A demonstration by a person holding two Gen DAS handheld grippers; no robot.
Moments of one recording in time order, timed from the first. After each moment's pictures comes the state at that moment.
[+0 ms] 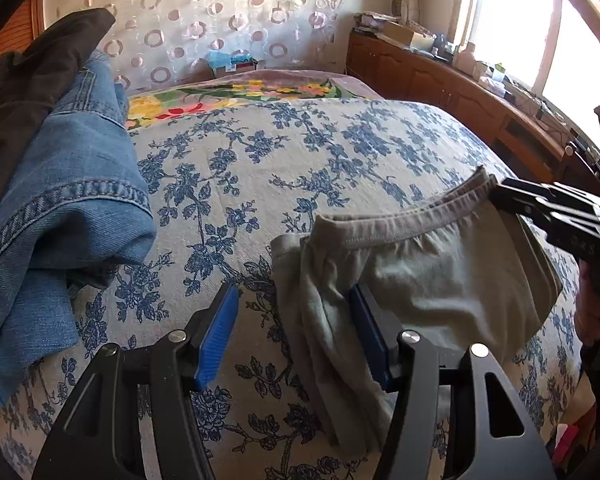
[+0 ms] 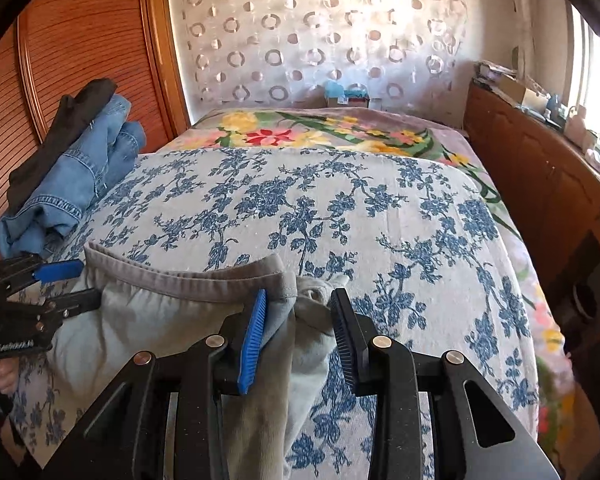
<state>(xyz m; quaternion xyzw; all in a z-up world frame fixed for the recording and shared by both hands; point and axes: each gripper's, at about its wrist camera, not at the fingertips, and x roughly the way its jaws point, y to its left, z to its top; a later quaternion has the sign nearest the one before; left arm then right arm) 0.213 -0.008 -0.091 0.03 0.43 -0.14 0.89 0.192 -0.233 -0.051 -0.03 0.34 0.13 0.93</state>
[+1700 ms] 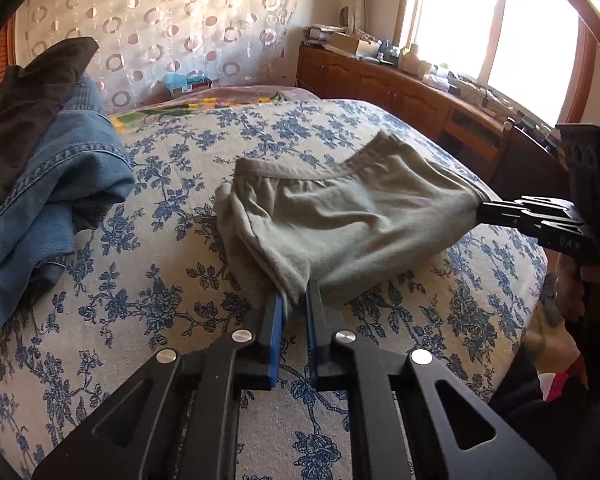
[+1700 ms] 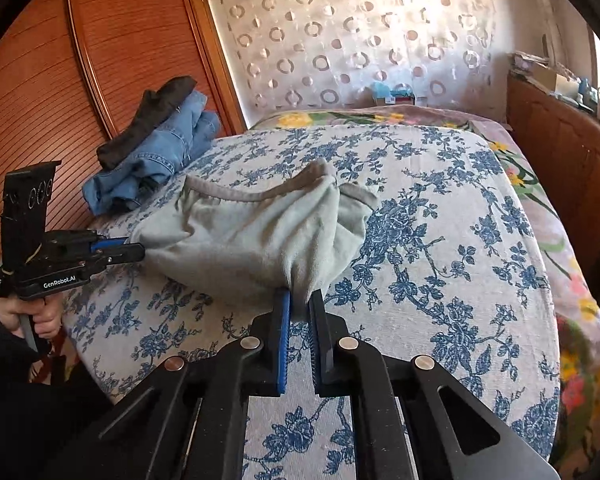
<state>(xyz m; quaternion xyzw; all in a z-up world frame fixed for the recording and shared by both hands) 0.130 -0.006 -0.081 0.03 0.39 -0.22 0.89 0.080 -0.277 -0.060 0.02 0.33 0.22 0.92</state>
